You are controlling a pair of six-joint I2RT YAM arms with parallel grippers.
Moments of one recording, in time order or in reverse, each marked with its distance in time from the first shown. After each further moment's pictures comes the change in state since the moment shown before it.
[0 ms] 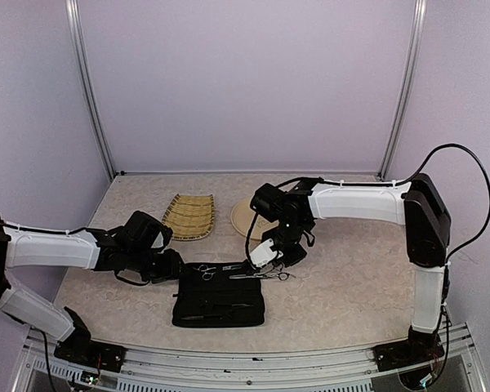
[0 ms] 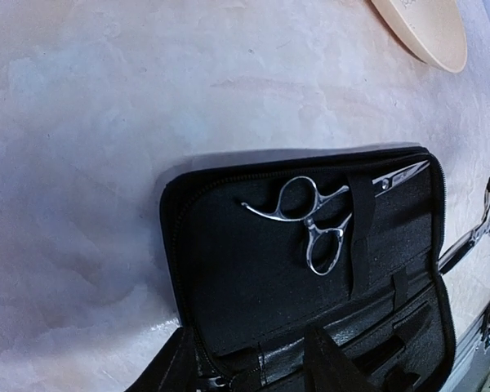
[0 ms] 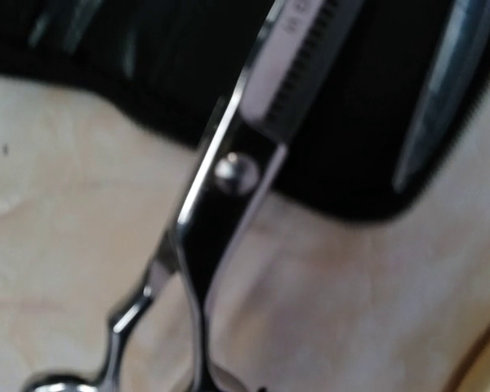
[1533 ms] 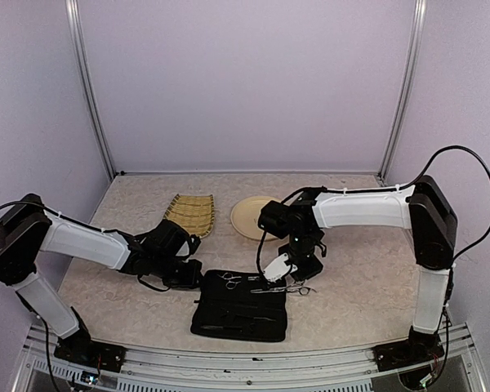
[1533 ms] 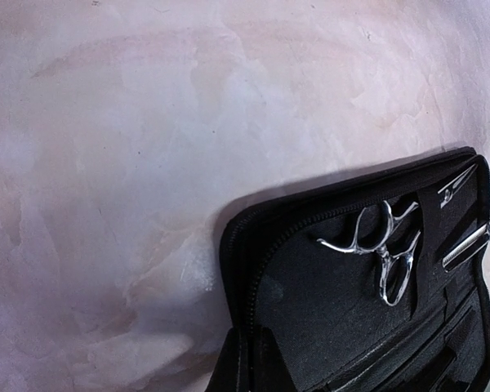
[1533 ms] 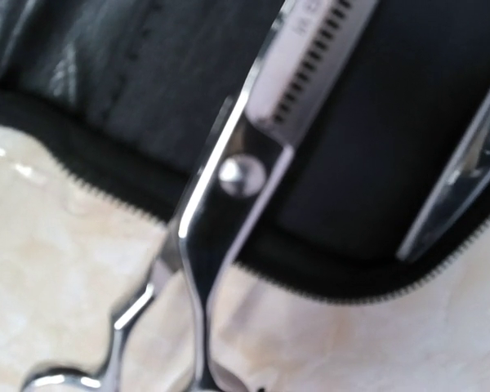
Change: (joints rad) left arm -0.088 0.270 0.074 0.168 0.064 0.093; right arm 0.032 -0.034 -0.110 -0.133 0.083 0.133
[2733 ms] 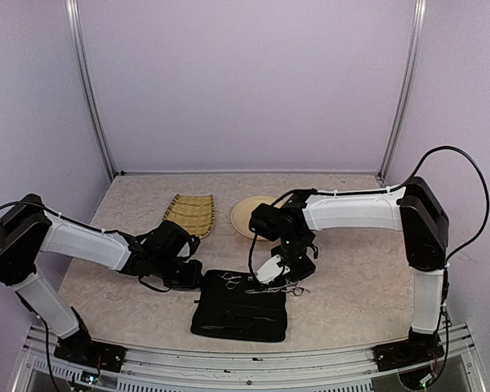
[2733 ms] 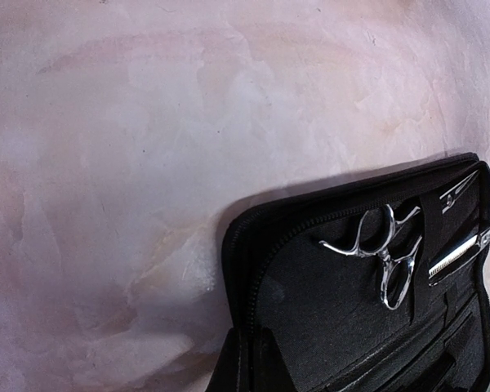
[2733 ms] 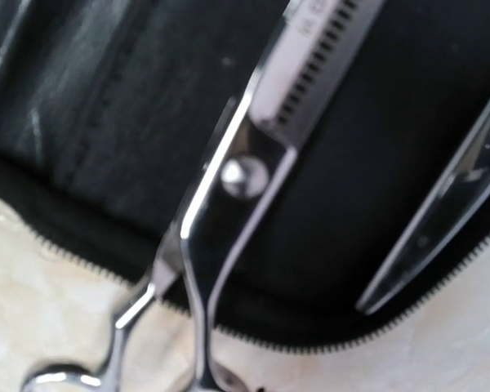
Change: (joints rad) left arm -0.014 0.000 0.000 0.001 -0.027 -0.030; right arm 0.036 0.055 0.065 -0.016 0.029 0.018
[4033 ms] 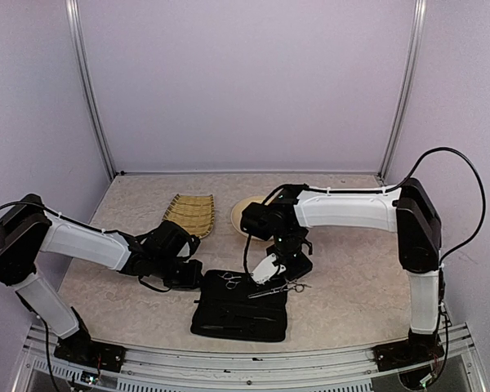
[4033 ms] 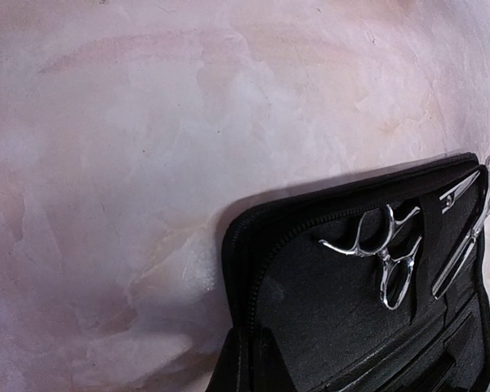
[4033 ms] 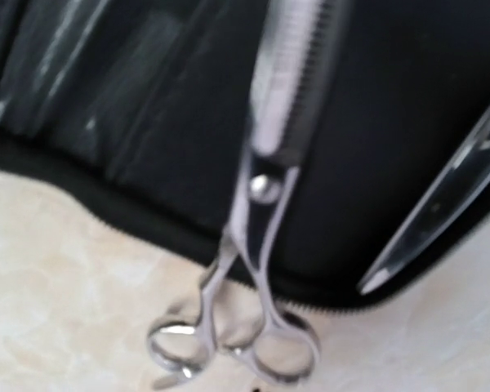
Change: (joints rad) left arm 0.000 0.000 0.000 0.000 -0.001 0.000; right arm 0.037 0.048 0.130 -0.146 0.023 0.022
